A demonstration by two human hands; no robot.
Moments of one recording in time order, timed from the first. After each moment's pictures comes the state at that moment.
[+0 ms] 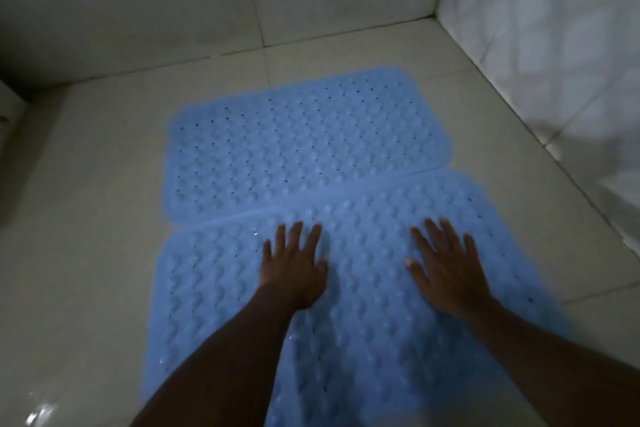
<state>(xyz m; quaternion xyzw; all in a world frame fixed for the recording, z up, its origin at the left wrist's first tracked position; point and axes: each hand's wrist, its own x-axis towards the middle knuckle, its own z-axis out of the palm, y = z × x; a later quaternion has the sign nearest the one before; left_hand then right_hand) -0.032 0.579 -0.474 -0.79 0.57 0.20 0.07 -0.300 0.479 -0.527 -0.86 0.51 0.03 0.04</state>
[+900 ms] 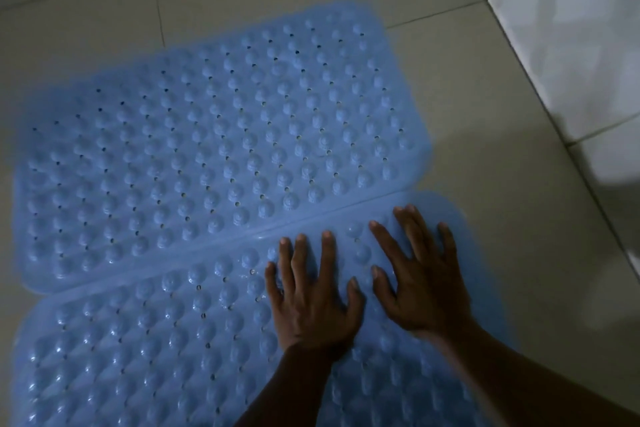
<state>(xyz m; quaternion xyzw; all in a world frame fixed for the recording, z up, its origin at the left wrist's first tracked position) -0.155 0.451 -0.548 -0.85 0.52 0.12 -0.04 -0.309 0.356 -0.550 -0.87 0.48 -0.05 0.09</state>
